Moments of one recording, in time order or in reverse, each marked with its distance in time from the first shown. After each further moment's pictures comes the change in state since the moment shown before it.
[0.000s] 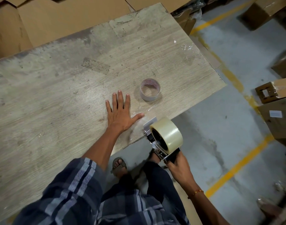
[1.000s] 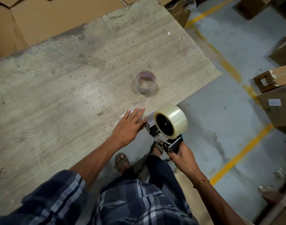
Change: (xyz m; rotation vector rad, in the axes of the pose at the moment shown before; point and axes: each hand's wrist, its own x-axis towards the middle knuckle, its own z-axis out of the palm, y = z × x) left_hand -0.062 0.005 0.034 0.115 0.079 0.635; right_hand -0.013 -0.005 -0.020 -0.059 -0.031 0.027
